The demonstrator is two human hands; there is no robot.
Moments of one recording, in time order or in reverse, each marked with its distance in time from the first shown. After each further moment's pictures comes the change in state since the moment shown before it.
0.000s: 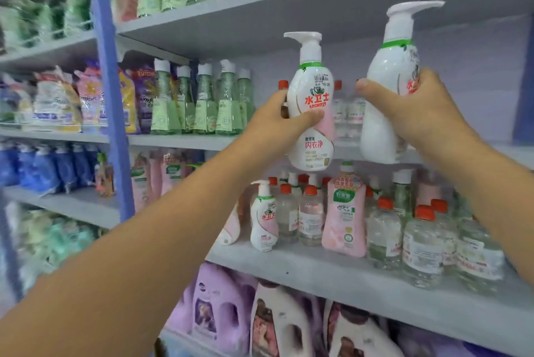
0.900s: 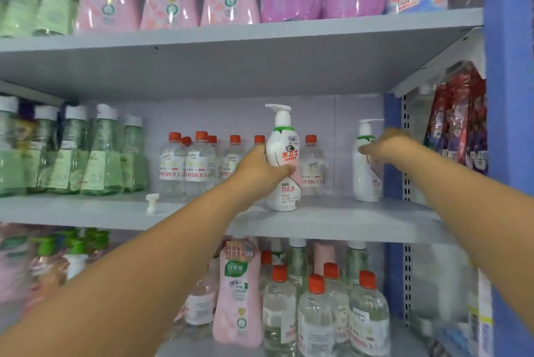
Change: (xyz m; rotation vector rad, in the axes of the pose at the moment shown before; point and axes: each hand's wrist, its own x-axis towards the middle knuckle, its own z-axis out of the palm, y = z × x) left_hand 0.130 0.018 0.171 0.011 -0.141 -0.044; right_hand 0.205 0.105 -0.160 -0.751 0.086 0.360
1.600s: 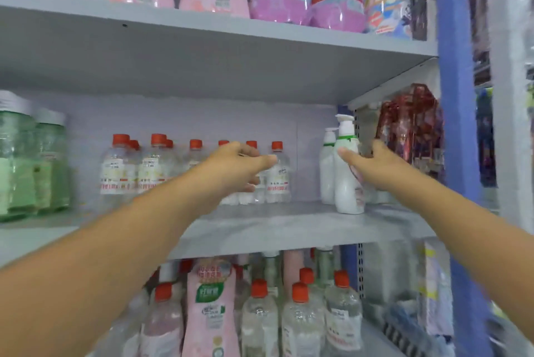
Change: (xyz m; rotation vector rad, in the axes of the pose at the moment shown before) left_hand 0.010 -0.009 -0.052 -0.147 -0.279 0.088; right_hand -0.106 -0.005 -0.001 0.152 0.125 0.031
